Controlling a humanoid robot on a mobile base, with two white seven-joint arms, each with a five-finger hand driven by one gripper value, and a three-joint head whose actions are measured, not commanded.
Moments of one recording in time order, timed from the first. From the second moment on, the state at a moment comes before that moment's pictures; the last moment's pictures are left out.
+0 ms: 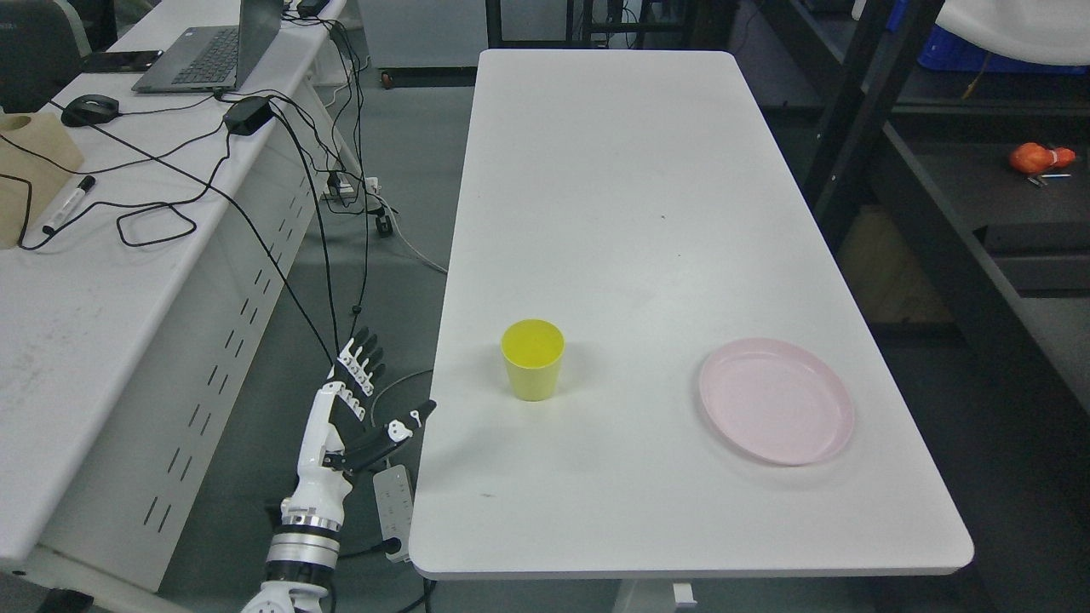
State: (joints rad) left arm -0.10 0.00 -0.06 -1.54 0.18 -0.18 -0.02; right arm 0.00 0.00 0.00 -0.24 0.00 0.09 -0.12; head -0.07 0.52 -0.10
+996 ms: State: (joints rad) left arm -0.35 0.00 -0.11 -1.35 0.33 -0.16 -0.21; right arm 0.00 0.00 0.00 -0.24 0.00 0.09 -0.12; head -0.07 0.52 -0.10
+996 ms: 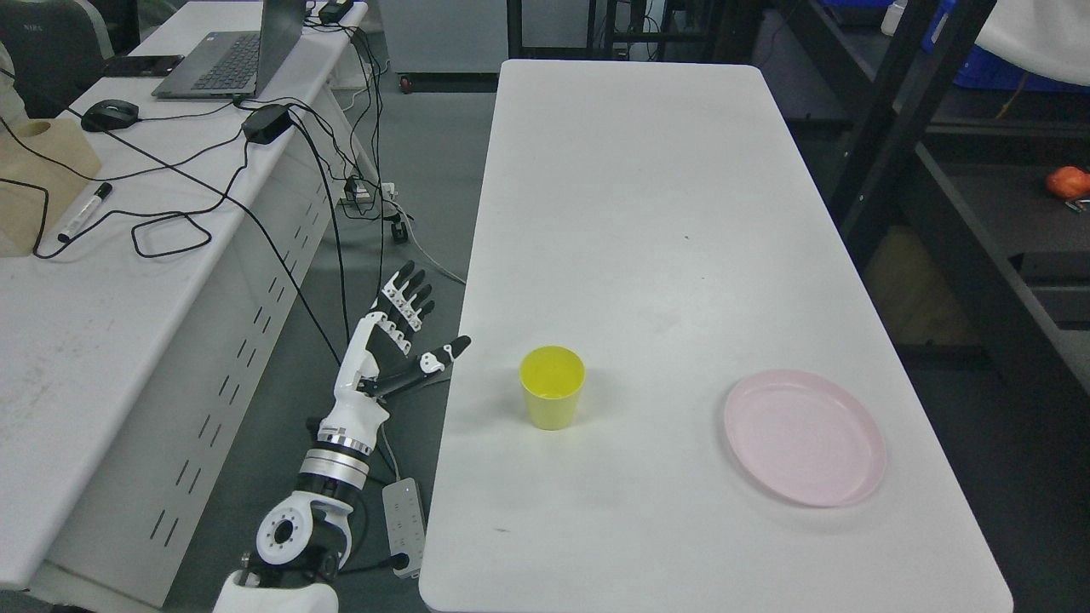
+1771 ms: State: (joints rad) left arm -0.48 0.00 -0.27 -1.14 0.30 -0.08 -0.35; right arm 0.00 0.00 0.00 -0.24 0.00 0.09 -0.12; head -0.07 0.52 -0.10
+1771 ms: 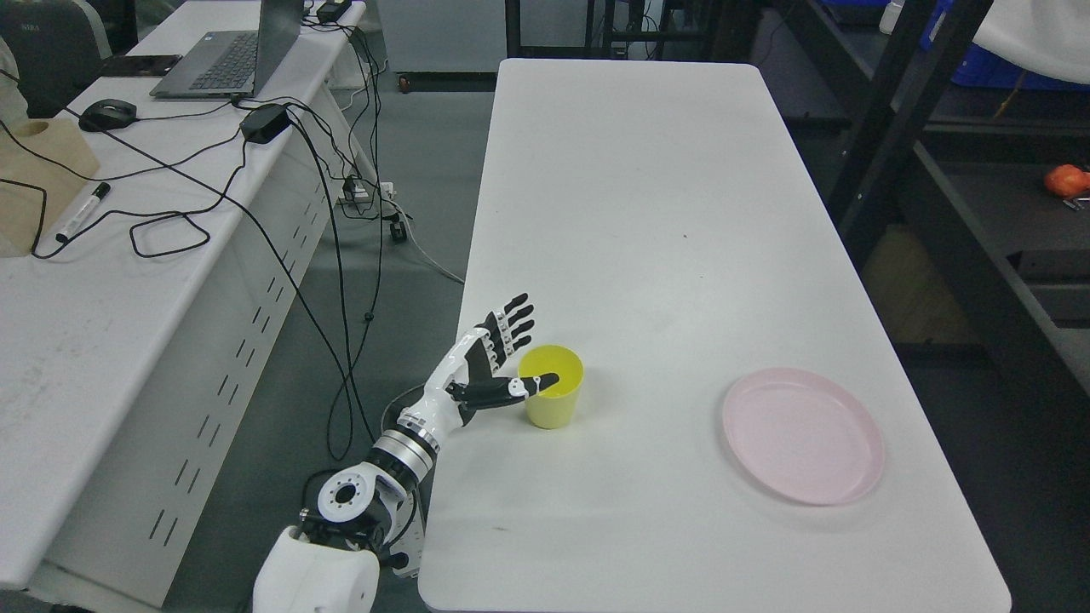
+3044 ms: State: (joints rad) left arm -0.46 0.00 -0.29 -1.05 0.32 -0.16 -0.42; right arm 0.00 0.00 0.00 -0.24 0.00 0.09 -0.12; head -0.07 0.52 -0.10
